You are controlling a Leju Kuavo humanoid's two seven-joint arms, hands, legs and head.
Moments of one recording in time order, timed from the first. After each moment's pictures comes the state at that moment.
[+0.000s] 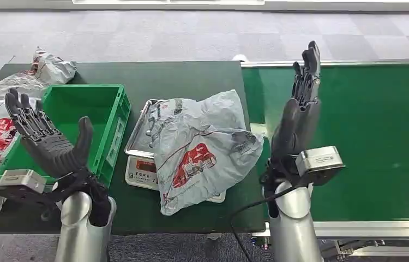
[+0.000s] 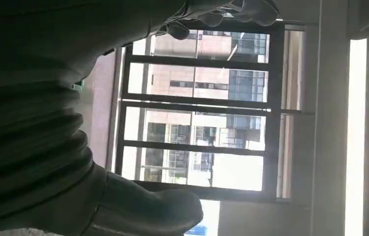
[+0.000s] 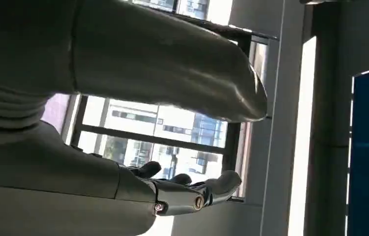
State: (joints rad) left arm -0.22 -0.31 -0.03 -1.53 0.00 0.38 -0.68; right arm -0.29 0.33 0.12 -1.64 0.24 -0.15 -0.61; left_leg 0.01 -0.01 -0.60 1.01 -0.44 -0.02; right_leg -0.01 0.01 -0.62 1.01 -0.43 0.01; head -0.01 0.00
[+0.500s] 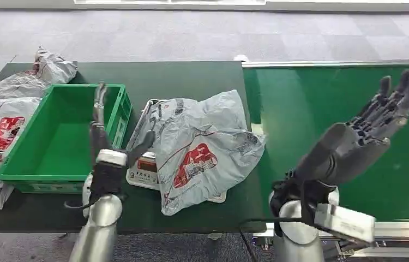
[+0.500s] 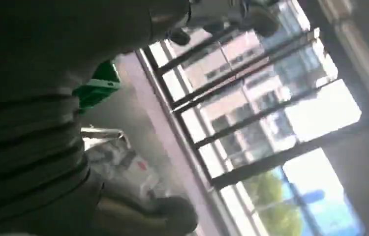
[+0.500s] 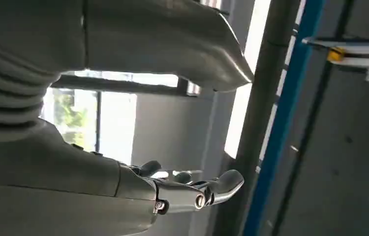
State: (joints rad) left arm -0.27 -0.29 -0.15 -1.36 -0.68 0.28 -0.41; right arm -0.21 0.32 0.23 -1.86 0.40 -0.59 -0.70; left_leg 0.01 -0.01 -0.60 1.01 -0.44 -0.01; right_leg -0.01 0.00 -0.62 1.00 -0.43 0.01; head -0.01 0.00
